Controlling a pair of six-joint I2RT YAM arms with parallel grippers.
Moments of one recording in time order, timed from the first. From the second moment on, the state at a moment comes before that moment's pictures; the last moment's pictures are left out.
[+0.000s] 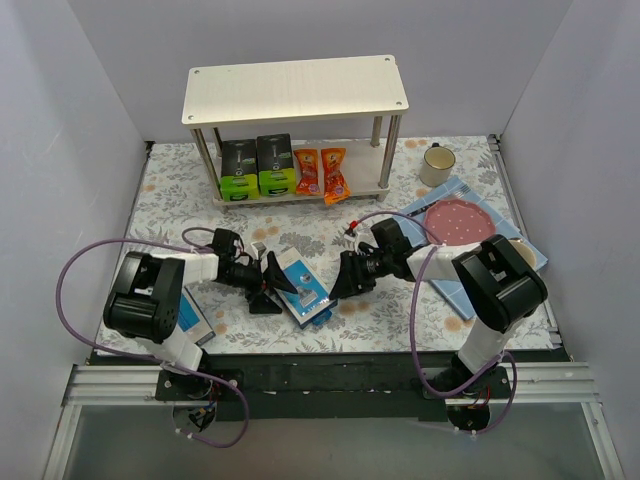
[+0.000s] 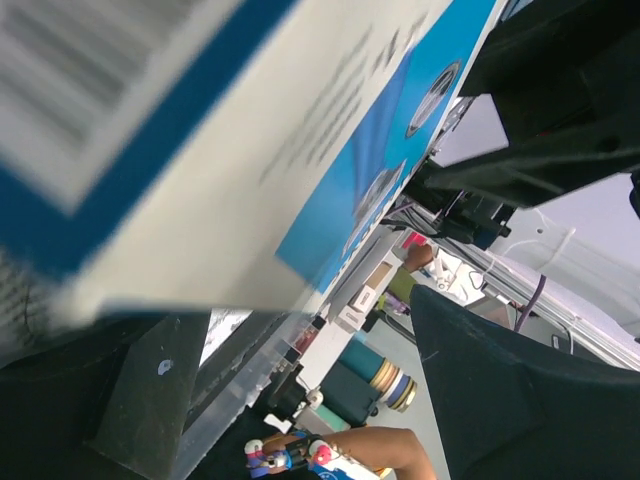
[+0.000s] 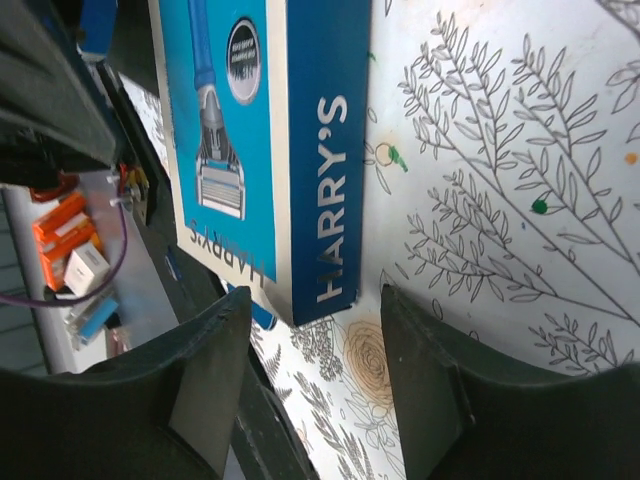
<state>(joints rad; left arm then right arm) -0.21 1.63 0.65 -0.30 0.93 -0.63 0.59 1.71 0.73 0.10 -0.81 0.44</state>
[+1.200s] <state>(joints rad) -0.37 1.62 0.58 0.14 0.84 -0.96 0.50 1.90 0.71 0.36 -1.04 0.74</state>
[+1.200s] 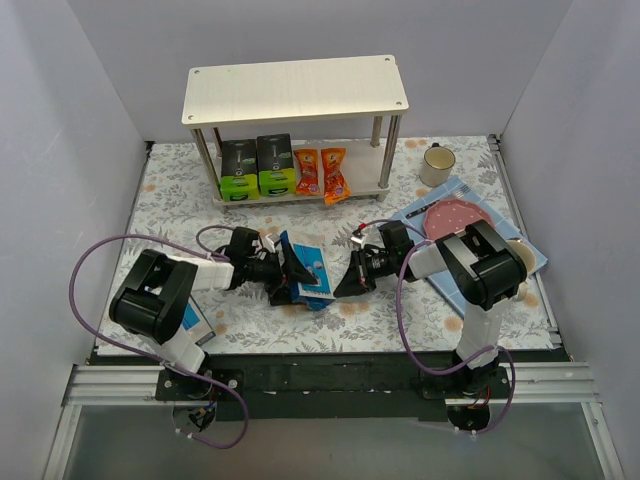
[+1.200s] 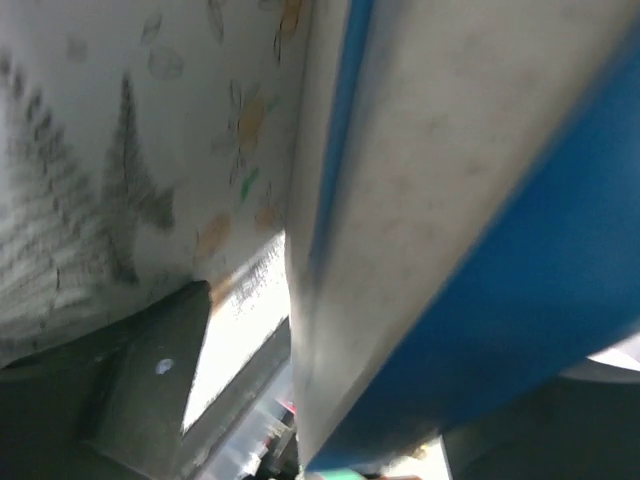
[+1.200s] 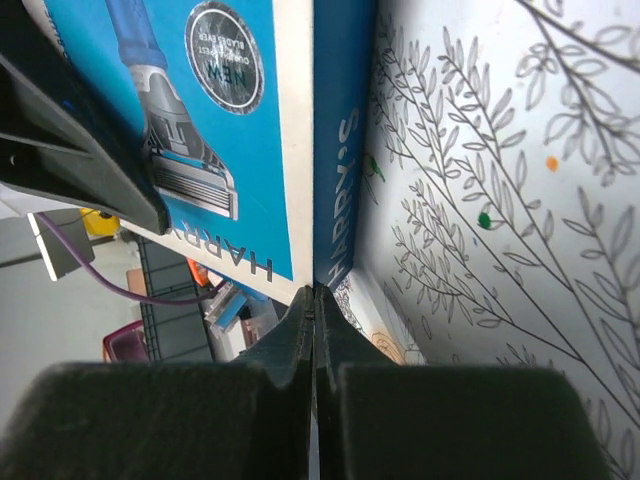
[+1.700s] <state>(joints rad) -0.38 1.40 0.65 -0.15 0.72 -0.65 0.50 1.71 0.77 0.10 -0.85 0.55</state>
